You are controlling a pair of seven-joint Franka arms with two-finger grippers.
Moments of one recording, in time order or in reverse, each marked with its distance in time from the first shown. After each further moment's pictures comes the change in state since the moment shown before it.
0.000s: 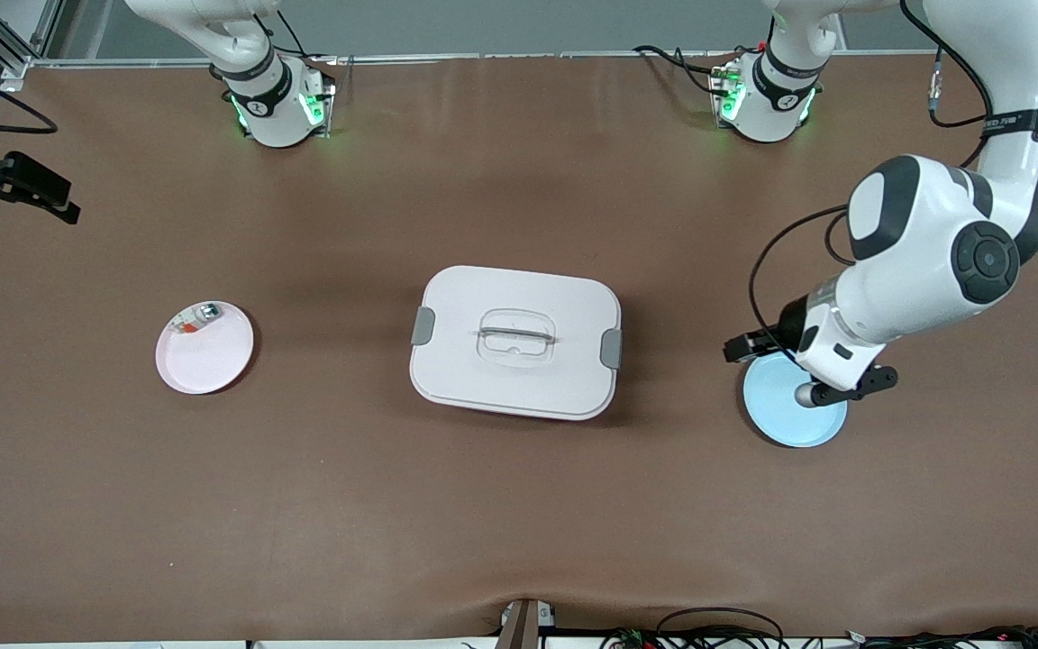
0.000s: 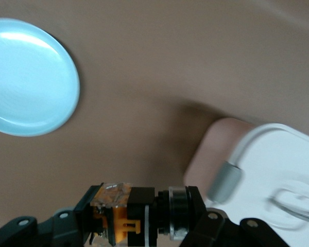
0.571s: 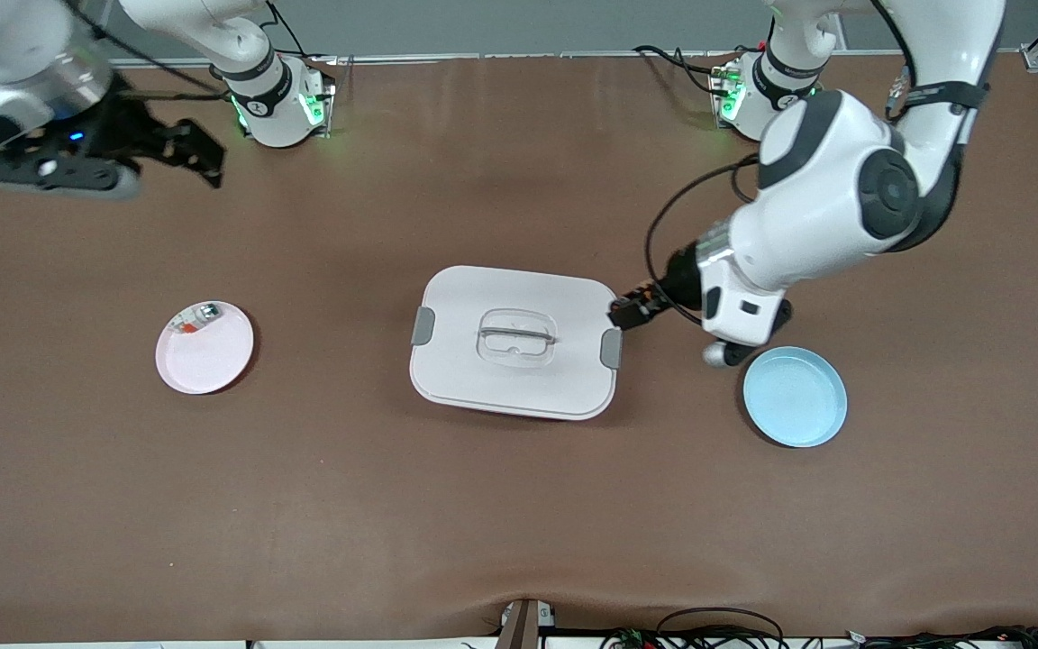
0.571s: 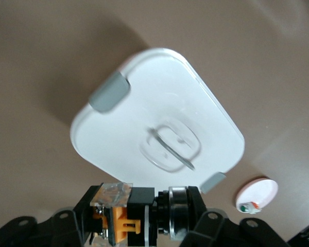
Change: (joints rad) left arm -0.135 0.042 -0.121 0.161 -0.105 -0.009 -0.599; right arm 0.340 0.002 0.018 0.039 0.009 -0.101 0.394
